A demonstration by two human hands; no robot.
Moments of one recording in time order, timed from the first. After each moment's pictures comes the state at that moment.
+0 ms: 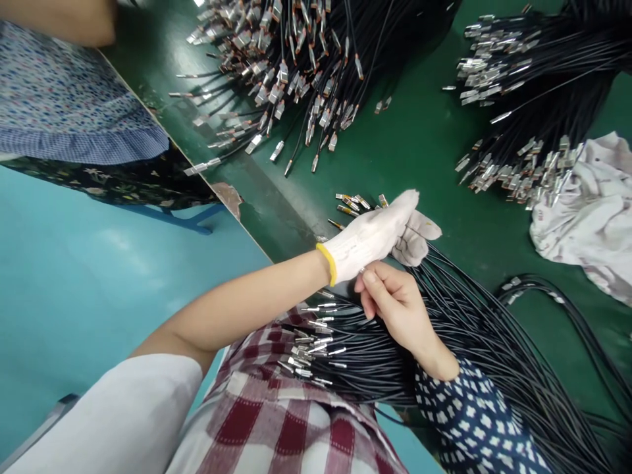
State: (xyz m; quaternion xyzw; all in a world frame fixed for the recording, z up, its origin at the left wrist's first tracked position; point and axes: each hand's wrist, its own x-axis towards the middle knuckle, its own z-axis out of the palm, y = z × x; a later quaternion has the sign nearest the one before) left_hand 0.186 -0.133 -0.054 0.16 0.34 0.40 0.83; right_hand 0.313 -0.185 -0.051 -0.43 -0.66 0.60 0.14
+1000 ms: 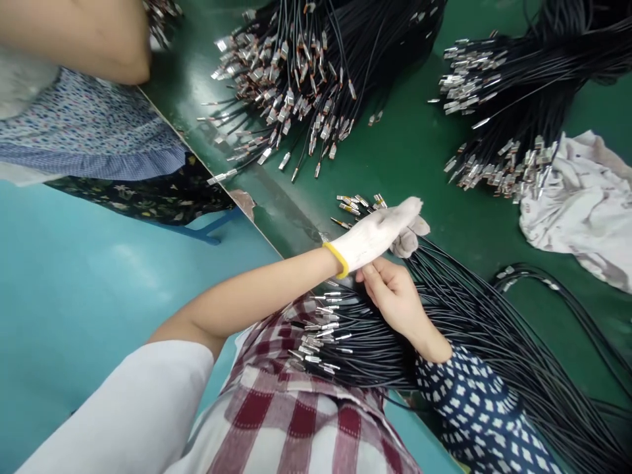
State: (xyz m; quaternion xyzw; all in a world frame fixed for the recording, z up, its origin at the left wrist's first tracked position) left_hand 0.197 -0.139 -0.066 0.29 0.41 0.43 0.75; right_hand 0.317 -0.192 -0.063 -0.43 -0.69 0.56 0.16
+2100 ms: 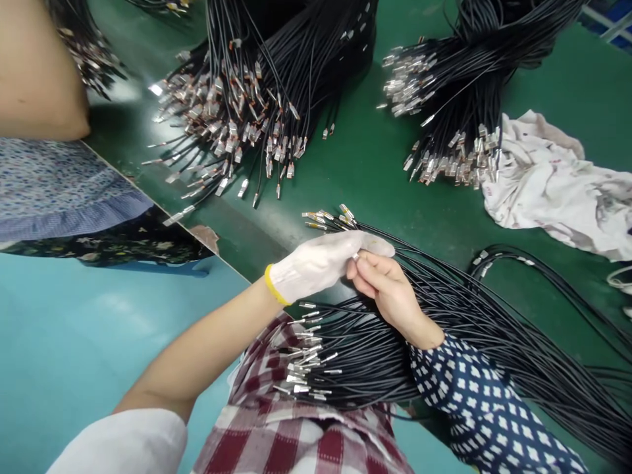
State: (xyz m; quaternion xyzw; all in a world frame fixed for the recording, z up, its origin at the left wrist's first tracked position) left_hand 0.166 -0.166 -0.074 0.28 0.28 0.44 0.81; right_hand 0.321 -0.175 -0.060 -0.35 -0.45 0.75 0.32
